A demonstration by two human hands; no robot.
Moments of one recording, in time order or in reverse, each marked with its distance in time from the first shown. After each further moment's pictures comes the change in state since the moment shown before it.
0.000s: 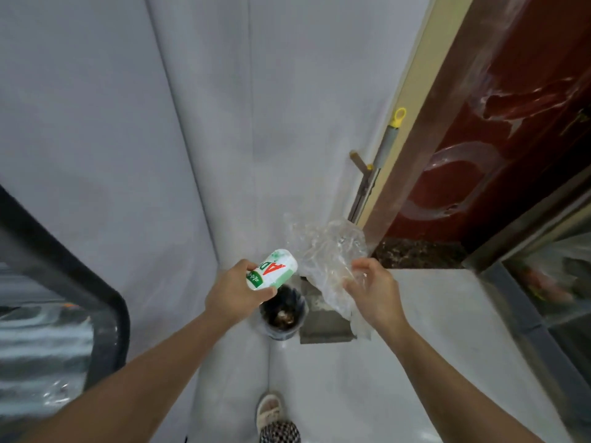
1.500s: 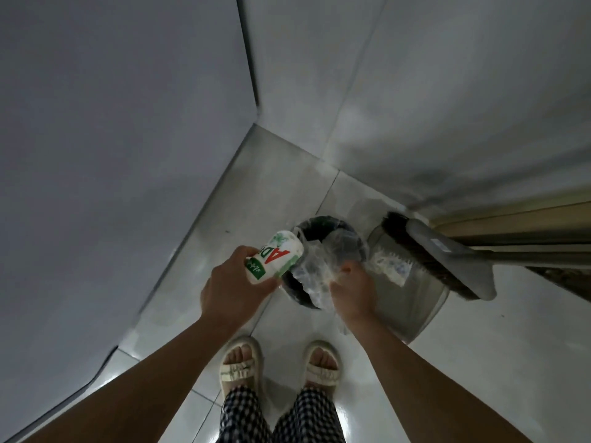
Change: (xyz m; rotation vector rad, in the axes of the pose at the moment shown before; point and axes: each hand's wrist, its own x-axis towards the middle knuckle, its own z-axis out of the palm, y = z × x) left_hand 0.271 -0.247 0.306 -0.128 0.056 -0.637; right_hand 0.267 0.363 0.397 -0.502 -0.659 0.195
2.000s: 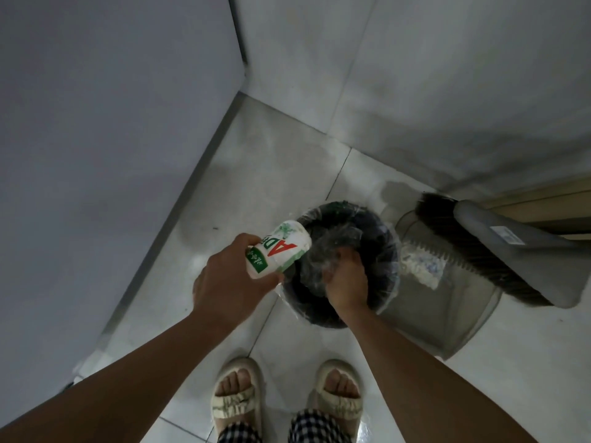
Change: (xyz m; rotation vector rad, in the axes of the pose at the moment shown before) left_hand 0.079 -0.042 0.062 0.062 0.007 0.076; right_hand 0.093 0.035 0.105 -0.092 0.077 -0.142
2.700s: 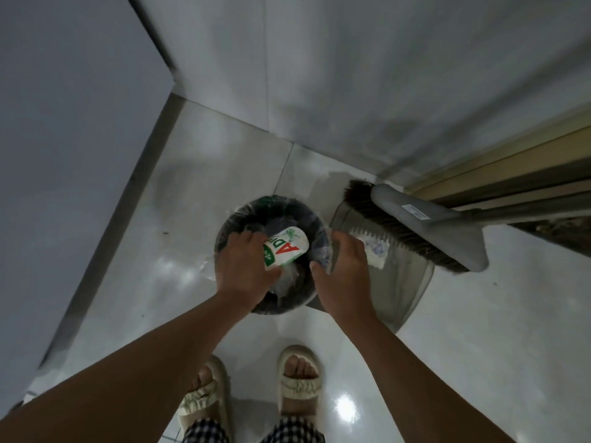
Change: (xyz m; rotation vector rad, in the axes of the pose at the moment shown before) left_hand 0.006 0.070 0.090 0.360 -0.038 0.213; right_hand -0.044 0.033 -0.114 0.228 0.154 -0.048
